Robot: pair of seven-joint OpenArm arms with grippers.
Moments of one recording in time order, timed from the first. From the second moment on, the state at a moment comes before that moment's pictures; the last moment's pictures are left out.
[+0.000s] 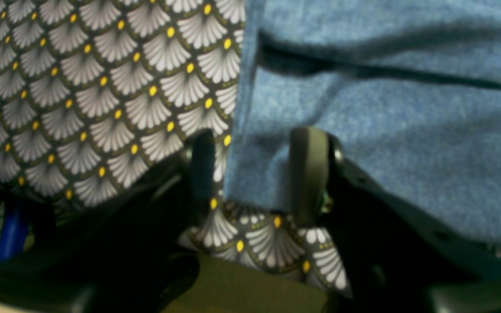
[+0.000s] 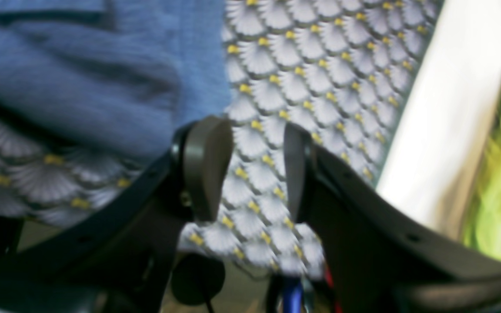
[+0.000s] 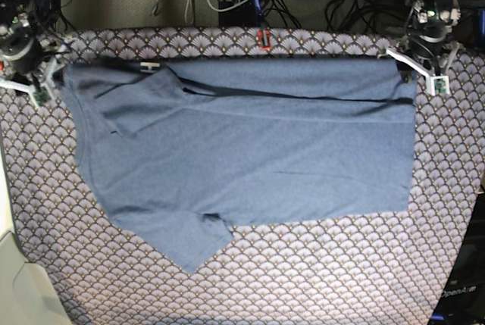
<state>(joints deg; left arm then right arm) 27.9 -15.7 -18.2 98.3 -14.6 -1.7 28.7 -25.7 20.5 26.5 105.8 -3.2 38.9 -32.8</state>
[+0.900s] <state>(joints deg) -17.4 -14.1 -15.7 69.1 -19.4 -0.5 28.3 33.5 24.8 0.8 38.8 -3.3 38.6 -19.6</state>
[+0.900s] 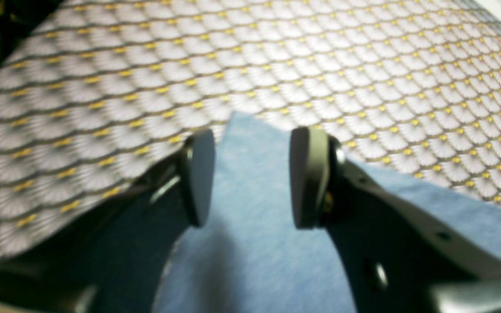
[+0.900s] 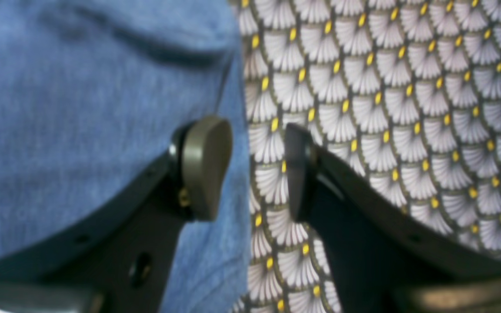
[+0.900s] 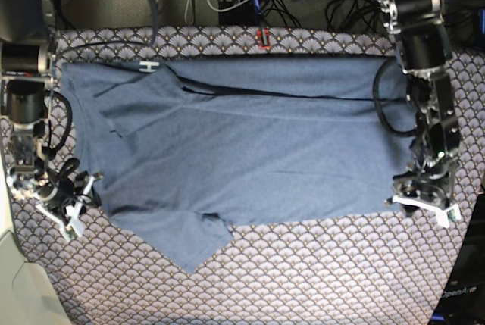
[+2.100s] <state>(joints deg) -21.5 -15.7 -7.3 47.7 -13.5 -0.6 13.8 35.2 22.0 0.8 22.5 -3.4 25.4 -1.6</state>
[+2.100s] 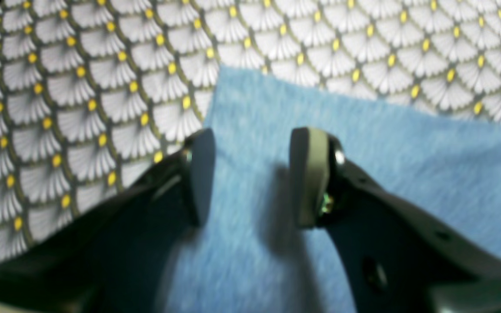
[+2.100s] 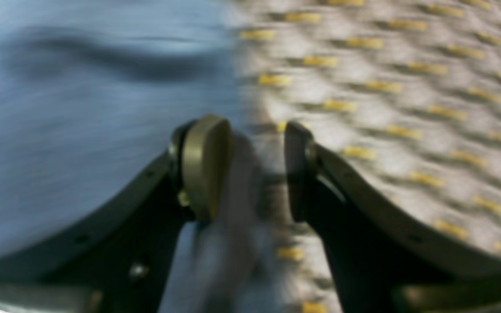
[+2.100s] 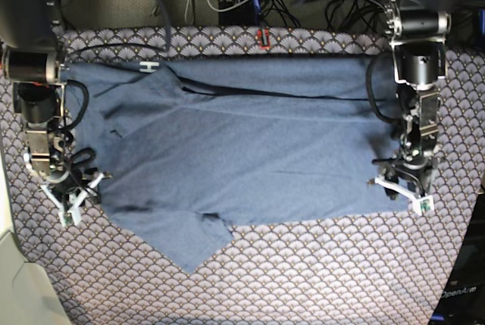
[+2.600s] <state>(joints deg) -21.1 -15.9 -7.3 47.6 -13.5 -0.5 14.0 33.2 21.3 0.8 23.2 -2.7 30.3 0.4</state>
